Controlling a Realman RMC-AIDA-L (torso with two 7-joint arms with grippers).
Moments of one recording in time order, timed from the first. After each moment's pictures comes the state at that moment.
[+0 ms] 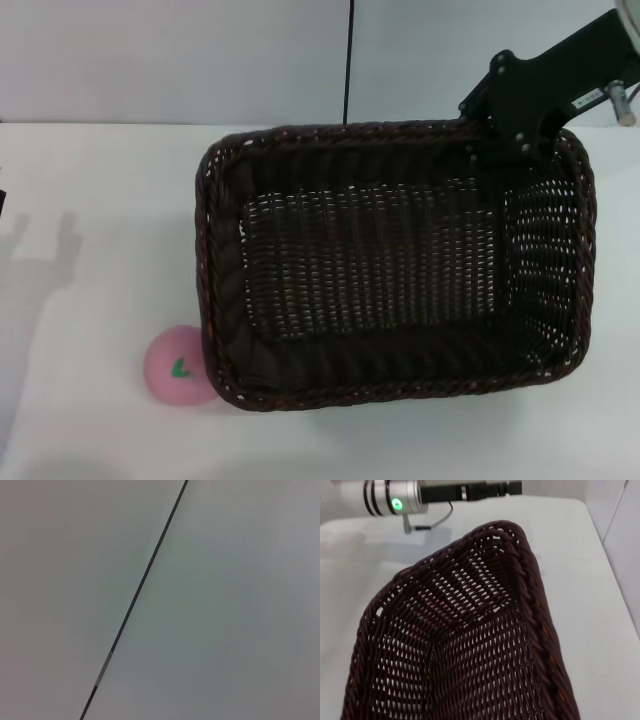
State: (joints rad) left arm -0.20 -2.07 -0.16 -0.16 1.63 1.57 -0.51; right arm 1.00 1.88 -0.96 -0.72 -2.28 -1.68 1.46
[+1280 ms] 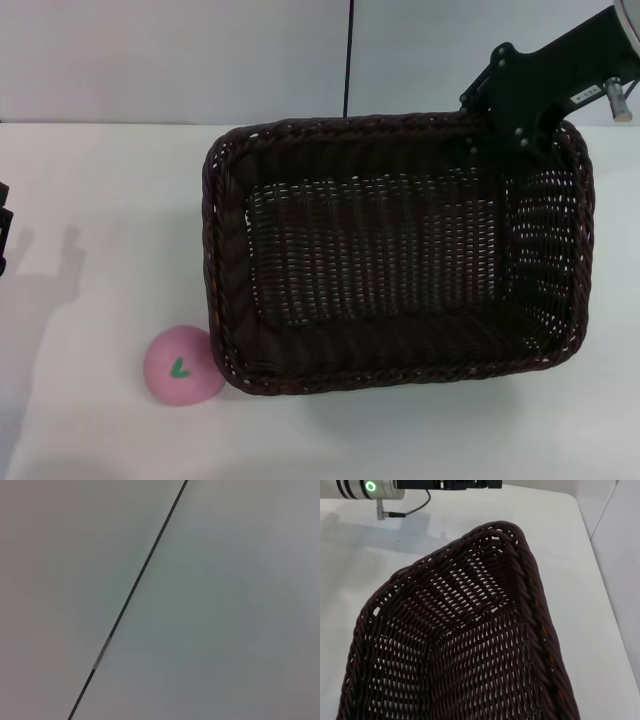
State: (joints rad) left arm -0.17 -2.07 -0.13 -0.19 1.63 1.59 -0.52; right arm 0.99 1.89 -0.97 -0.73 -2.28 -1.64 1.41
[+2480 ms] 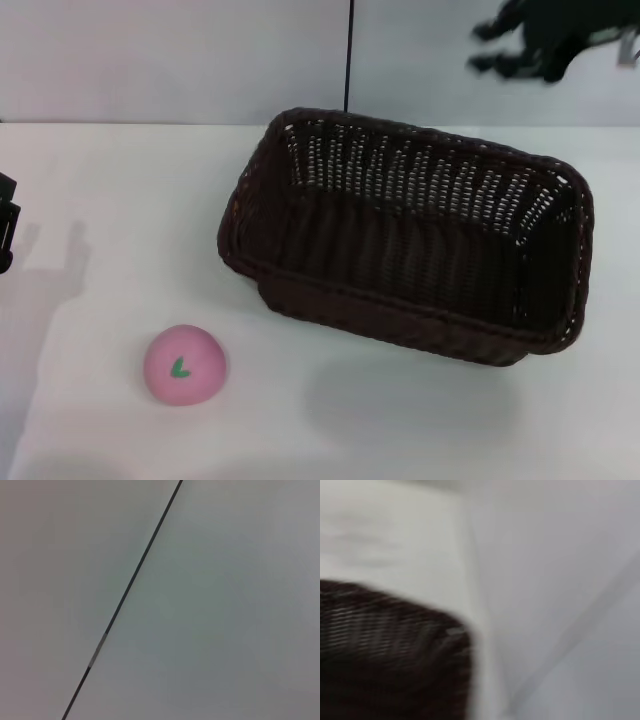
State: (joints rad) left arm -0.18 -2.07 -0.13 -0.19 1.63 1.57 -0.53; right arm 0.92 1.91 -0.82 -0.77 -2.29 -1.38 1.36
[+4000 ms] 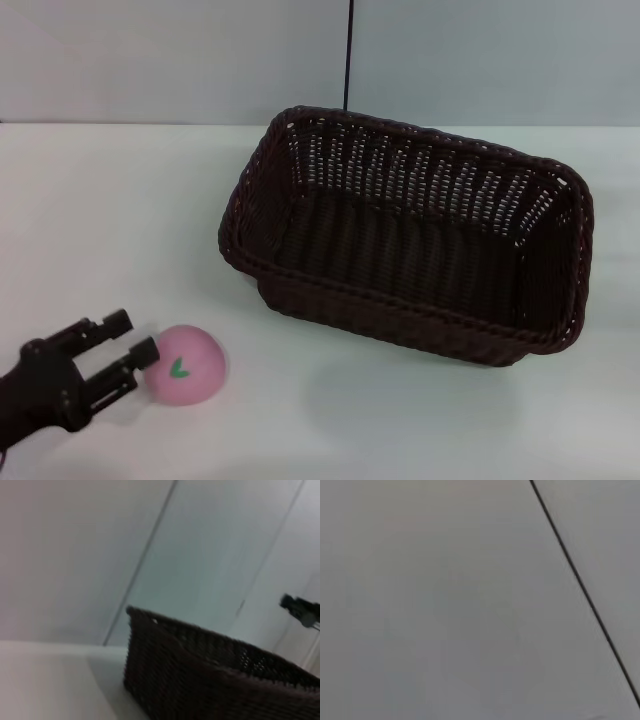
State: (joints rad) left arm -0.17 -2.03 0.30 0.32 2.06 1.75 -1.00; right arm 0.33 2.07 -0.40 -0.42 -1.25 -1.33 1.08
